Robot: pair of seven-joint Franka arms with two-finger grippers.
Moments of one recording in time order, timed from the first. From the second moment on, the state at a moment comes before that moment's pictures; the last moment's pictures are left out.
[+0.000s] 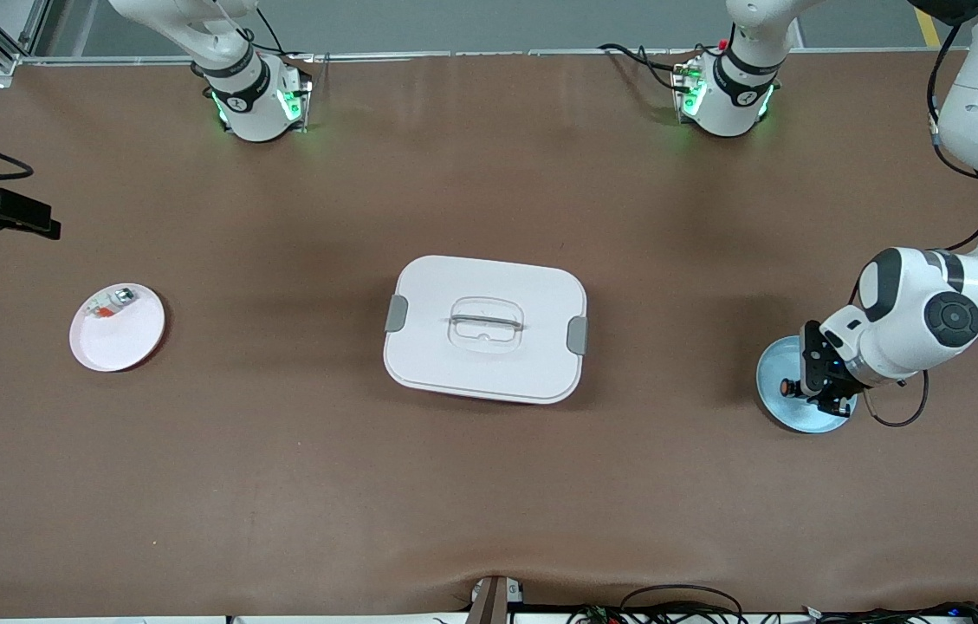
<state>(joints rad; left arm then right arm) 0.50 0.66 -0.42 -1.86 0.43 2.50 1.54 0.06 0.19 -0.10 -1.26 0.00 1.25 -0.04</state>
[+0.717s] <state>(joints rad) 0.50 0.54 -0.45 -1.82 0.39 2.41 1.17 0.06 -0.02 -0.10 -1.59 0.00 1.40 -0.04</state>
